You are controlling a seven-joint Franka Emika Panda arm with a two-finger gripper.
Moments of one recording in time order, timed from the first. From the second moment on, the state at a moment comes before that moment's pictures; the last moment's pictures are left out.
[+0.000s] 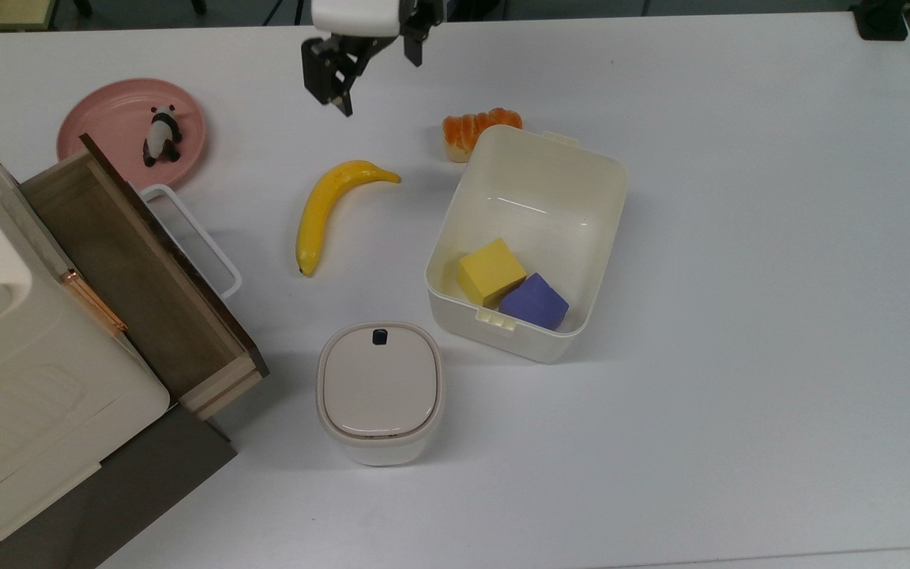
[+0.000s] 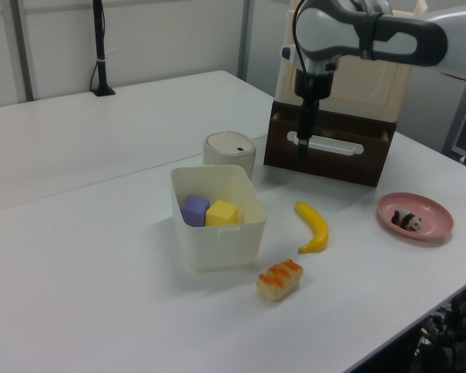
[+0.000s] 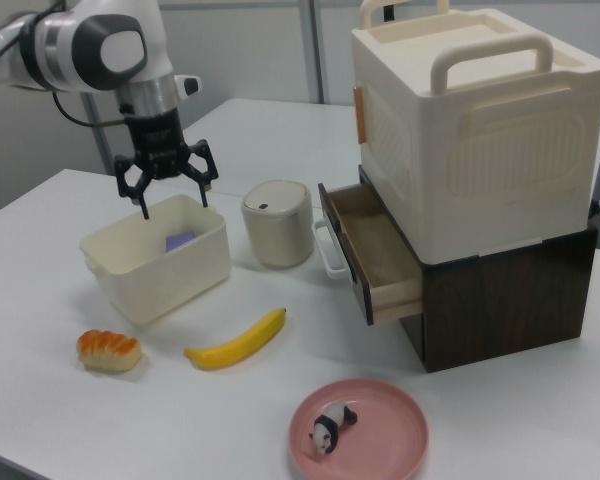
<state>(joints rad) 0.04 0.08 0.01 -1.64 -0.04 1.67 -0.72</state>
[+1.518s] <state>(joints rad) 0.12 0.29 0.02 -1.66 -0.10 1.82 -0.92</state>
